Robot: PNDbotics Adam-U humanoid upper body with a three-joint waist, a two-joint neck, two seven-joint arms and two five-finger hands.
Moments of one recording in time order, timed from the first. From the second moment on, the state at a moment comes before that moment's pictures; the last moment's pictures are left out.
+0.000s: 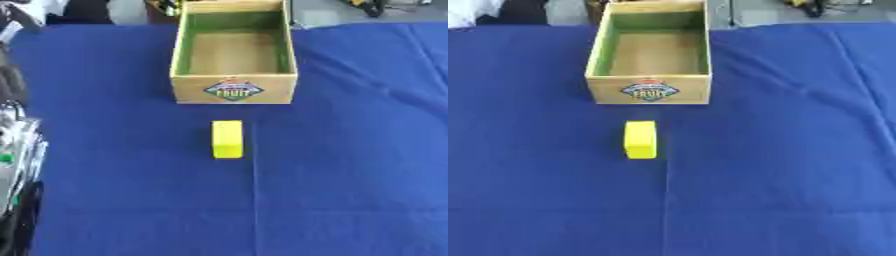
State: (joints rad) left arm -0.47 0.34 0.09 -1.98 0.02 -0.12 0.49; right arm -0.45 -0.75 -0.12 -1.99 -0.06 -0.03 -0.71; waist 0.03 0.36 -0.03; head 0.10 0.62
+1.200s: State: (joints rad) left arm -0.86 0.56 -0.14 -1.92 -0.43 0.20 -0.19; right arm -0.45 -0.75 -0.11 -1.99 -0.06 -0.02 -0.70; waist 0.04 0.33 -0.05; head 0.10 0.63
